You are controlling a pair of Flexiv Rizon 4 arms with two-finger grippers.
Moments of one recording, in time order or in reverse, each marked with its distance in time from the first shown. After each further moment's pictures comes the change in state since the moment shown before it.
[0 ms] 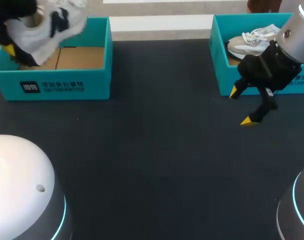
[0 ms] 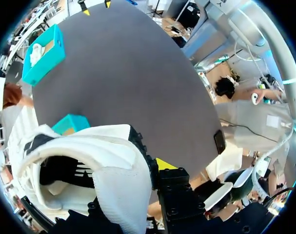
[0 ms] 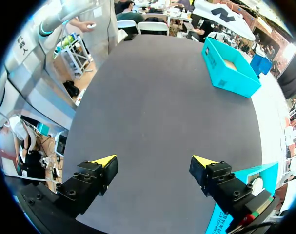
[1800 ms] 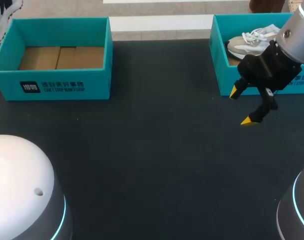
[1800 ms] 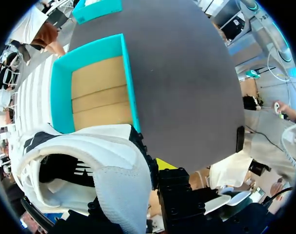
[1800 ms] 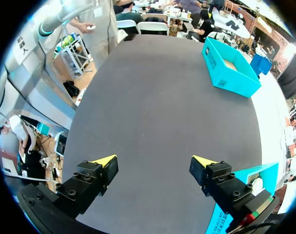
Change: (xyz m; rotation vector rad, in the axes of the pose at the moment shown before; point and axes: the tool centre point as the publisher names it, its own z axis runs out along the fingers) left arm -0.060 0.194 0.038 -0.041 -0.116 -0.343; right arm 0.000 0.000 0.000 0.000 0.000 0.000
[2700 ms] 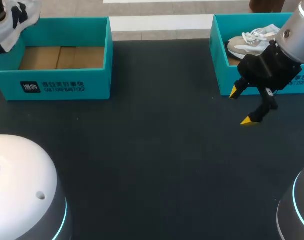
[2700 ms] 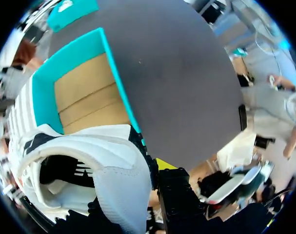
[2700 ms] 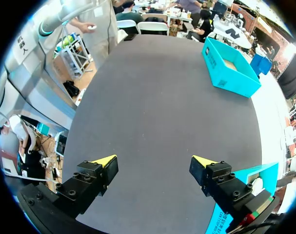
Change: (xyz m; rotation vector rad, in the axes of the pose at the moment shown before) left arm -0.020 0.007 0.044 -0.050 0.054 0.255; right arm 0.000 0.000 0.000 0.000 0.000 0.000
